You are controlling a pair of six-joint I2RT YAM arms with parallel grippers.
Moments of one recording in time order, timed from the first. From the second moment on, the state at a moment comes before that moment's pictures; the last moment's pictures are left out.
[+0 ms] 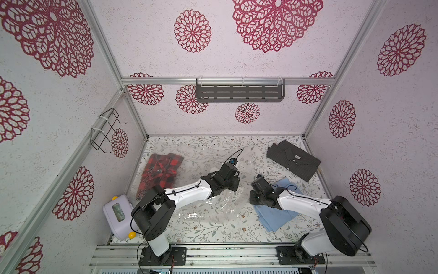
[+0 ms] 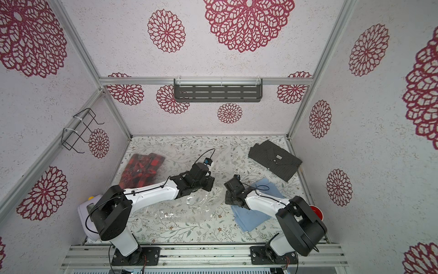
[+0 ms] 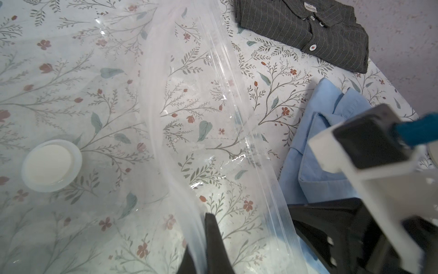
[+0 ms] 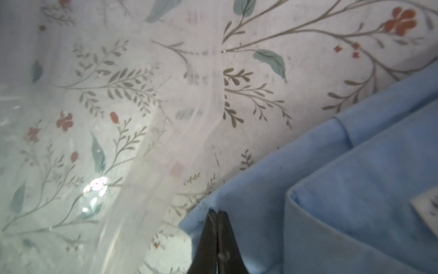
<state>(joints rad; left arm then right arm) -0.82 1.72 1.10 -0.14 -0.12 -0.35 0.69 1.36 0.66 -0.34 0.14 0.68</state>
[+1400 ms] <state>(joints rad) -0.82 1.76 1.12 -0.15 -0.08 -0.34 0.37 1.66 0.89 -0.38 0.26 0.74</state>
